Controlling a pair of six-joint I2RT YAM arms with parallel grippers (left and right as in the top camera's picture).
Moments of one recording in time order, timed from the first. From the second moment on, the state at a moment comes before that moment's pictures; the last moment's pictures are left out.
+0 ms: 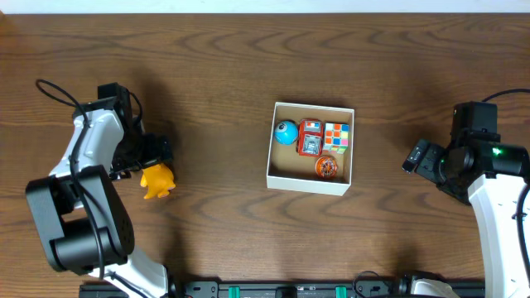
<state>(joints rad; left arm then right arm) 0.23 1.83 1.19 -0.99 0.01 -0.15 -0.14 1.25 1.05 -1.13 0.07 0.44</state>
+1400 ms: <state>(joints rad) -0.38 1.42 1.36 -0.91 0.16 0.02 -0.14 1.25 1.05 -1.13 0.07 0.44</state>
